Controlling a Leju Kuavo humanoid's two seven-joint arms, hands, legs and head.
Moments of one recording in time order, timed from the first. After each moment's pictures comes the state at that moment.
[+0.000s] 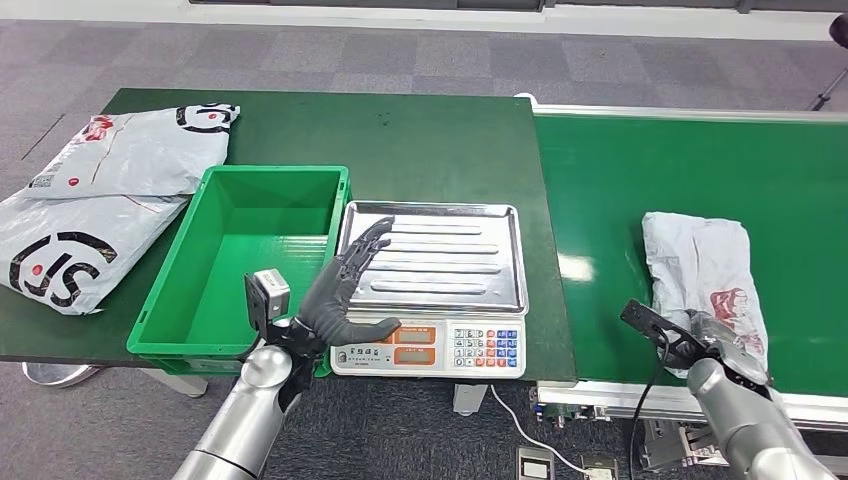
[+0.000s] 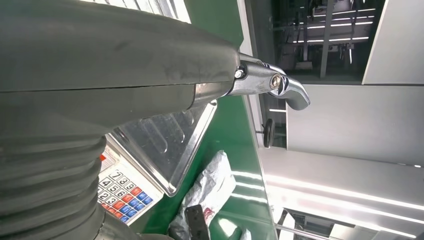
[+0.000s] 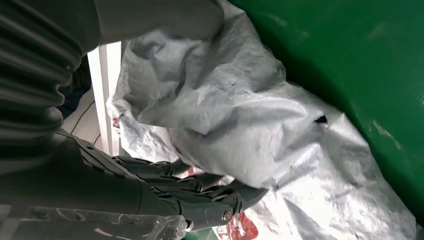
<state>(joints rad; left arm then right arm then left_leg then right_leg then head) -0.37 -0.16 -0.27 -0.96 -0.02 -0.39 -0.70 -0.53 -0.37 -0.04 -0.42 1.18 0.09 0.26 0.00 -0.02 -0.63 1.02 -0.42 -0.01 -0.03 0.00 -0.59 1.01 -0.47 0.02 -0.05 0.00</state>
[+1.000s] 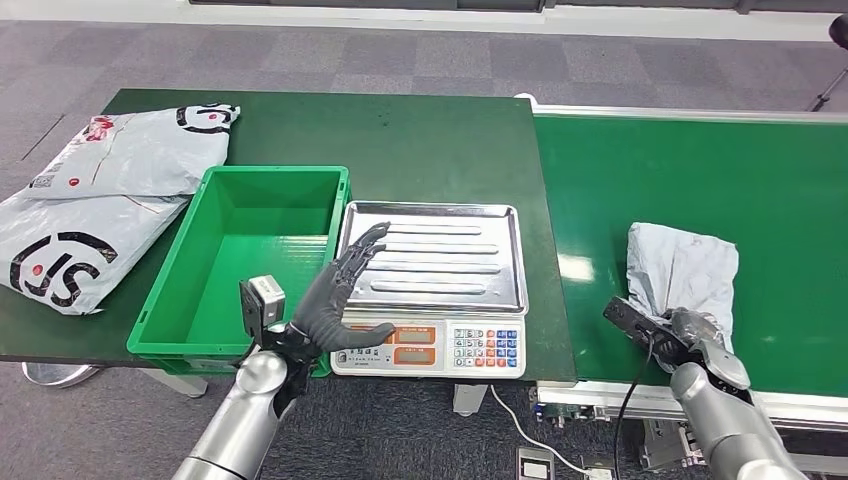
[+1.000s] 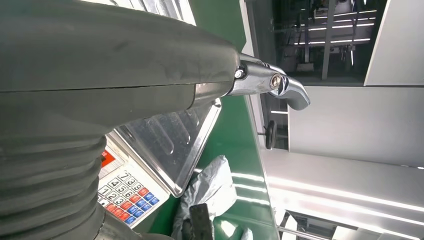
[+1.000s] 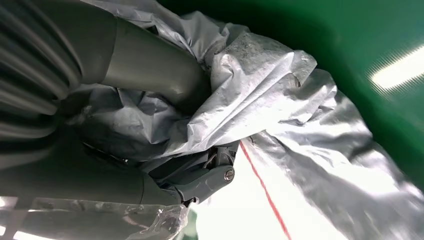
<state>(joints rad) -0.34 -0.15 -0.27 -0.98 -0.02 -0.38 -0.70 -0.47 -0.33 -0.04 -0.54 1.17 -0.03 0.17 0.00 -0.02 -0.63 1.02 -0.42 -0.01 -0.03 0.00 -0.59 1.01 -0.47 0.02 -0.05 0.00</state>
